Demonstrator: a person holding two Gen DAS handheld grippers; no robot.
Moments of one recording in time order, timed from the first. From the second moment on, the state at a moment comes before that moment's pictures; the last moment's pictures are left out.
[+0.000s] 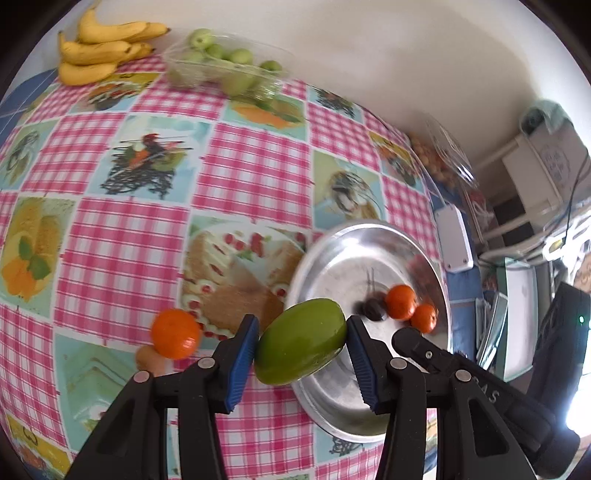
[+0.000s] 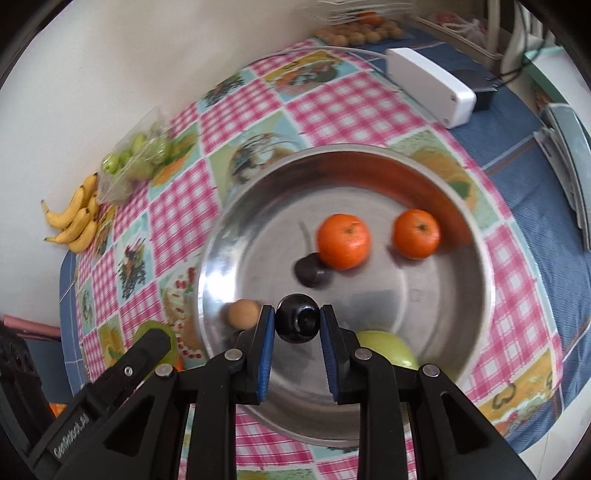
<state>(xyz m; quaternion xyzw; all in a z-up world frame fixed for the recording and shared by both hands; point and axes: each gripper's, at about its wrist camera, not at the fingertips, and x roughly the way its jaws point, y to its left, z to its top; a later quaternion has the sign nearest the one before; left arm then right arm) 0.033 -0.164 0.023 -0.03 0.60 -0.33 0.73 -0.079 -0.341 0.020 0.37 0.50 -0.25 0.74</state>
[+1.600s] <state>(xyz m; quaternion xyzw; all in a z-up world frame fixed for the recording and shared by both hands) 0.008 -0.183 0.017 0.05 0.60 -0.31 0.74 -0.099 -0.363 0.011 0.38 0.52 -0.27 0.72</state>
